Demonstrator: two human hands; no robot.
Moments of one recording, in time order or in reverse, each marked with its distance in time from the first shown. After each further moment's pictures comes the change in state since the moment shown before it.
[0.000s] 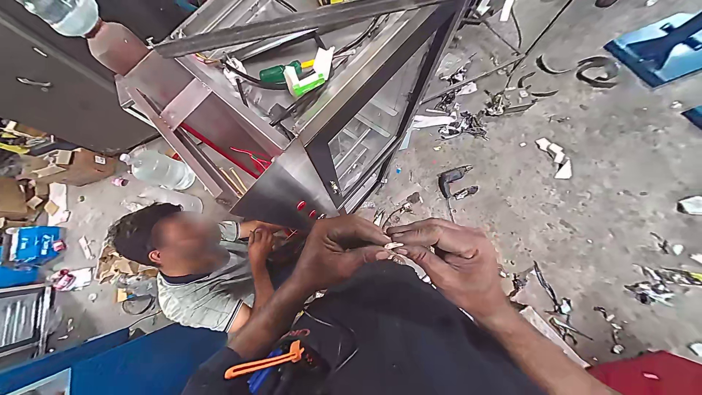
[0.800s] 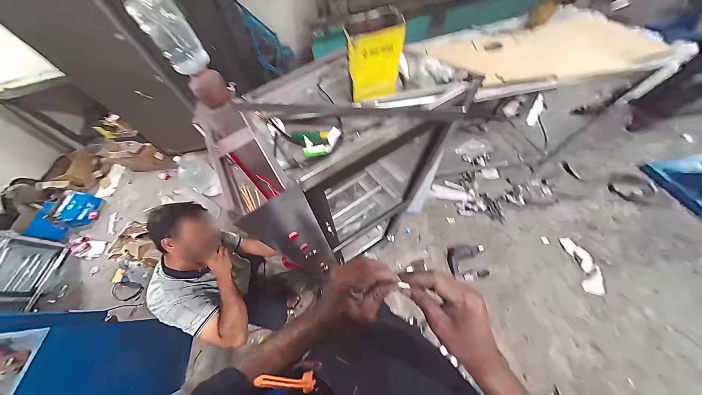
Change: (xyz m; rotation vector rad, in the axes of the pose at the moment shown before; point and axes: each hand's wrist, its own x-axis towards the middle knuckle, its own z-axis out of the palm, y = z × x) left_hand 0.040 -0.038 0.082 0.571 0.251 0.346; right_hand 0.006 0.027 -0.089 -0.234 -0.083 -0.087
